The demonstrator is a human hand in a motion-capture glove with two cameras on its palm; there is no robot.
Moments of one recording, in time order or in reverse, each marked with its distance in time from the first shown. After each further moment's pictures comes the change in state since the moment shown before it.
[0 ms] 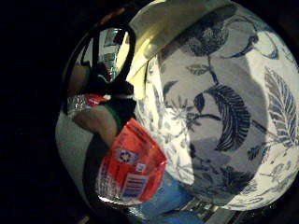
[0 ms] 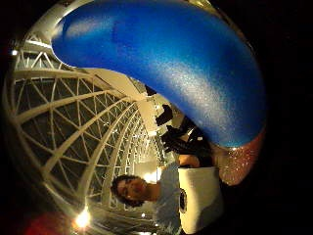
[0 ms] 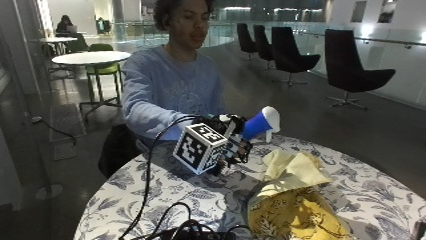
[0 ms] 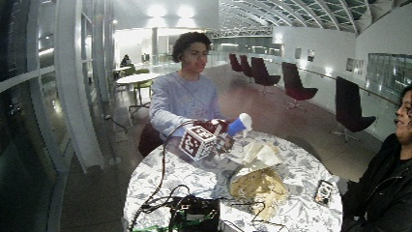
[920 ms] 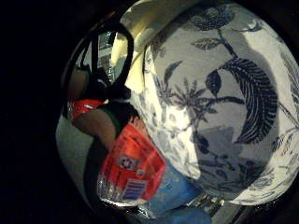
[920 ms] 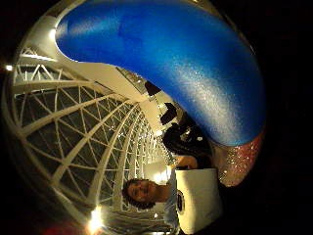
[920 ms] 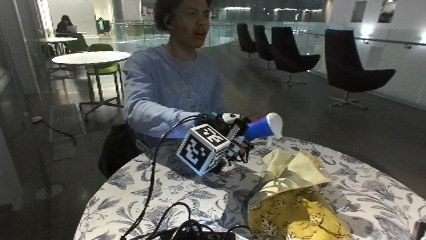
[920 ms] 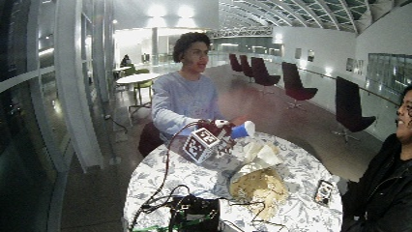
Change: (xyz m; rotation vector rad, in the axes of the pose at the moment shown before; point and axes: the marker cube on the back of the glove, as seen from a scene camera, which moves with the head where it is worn) arm 0.001 0.002 0.017 -0.035 -0.046 0.089
